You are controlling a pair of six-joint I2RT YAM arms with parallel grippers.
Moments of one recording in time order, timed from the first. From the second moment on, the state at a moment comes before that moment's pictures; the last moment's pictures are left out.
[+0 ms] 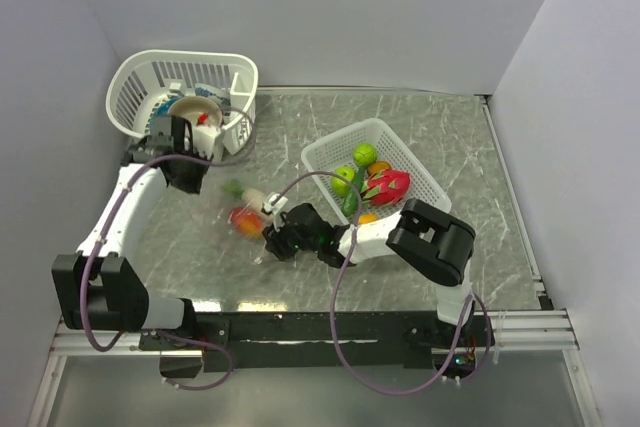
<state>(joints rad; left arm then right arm) -0.05 1.35 1.16 -0.84 0.11 0.37 1.05 1.91 0.89 0.49 -0.04 0.15</state>
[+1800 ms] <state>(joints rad) -0.29 1.20 1.28 -1.02 0.03 0.30 1.09 1.78 0.77 0.55 0.17 0.20</state>
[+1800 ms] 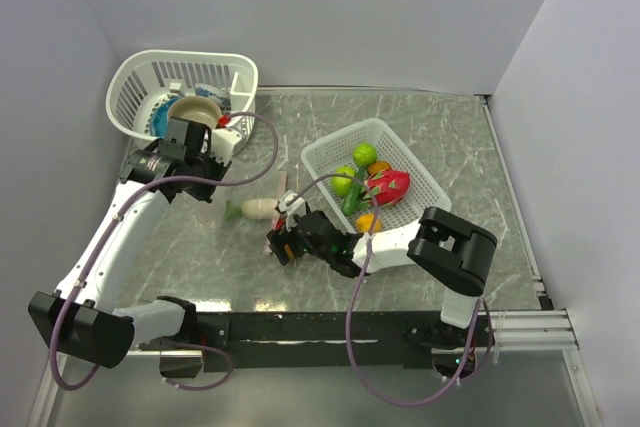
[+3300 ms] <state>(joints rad) -0.26 1.37 1.00 -0.56 -0.24 0.46 0.91 1.60 0.94 0.30 0.13 0.00</state>
